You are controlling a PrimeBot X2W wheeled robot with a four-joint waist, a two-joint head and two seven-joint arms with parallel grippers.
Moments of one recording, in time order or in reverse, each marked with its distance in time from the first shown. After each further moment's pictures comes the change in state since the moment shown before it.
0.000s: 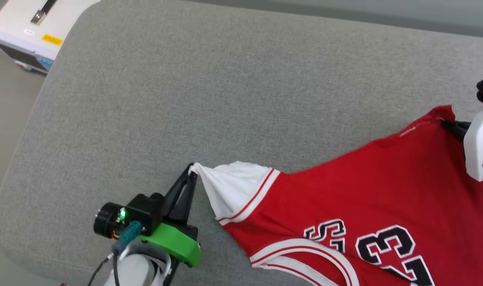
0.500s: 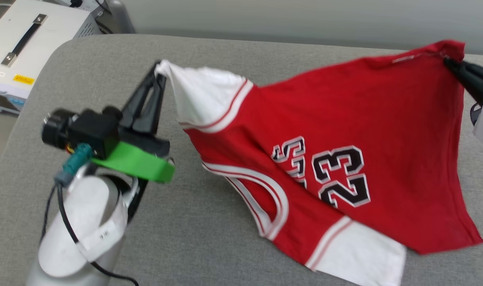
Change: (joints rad) left arm -0.272 0.082 0.081 -0.139 -0.014 -0.022 0.066; right arm -0.050 -0.009 -0.081 -0.141 0.023 0.000 -0.205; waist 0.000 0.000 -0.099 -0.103
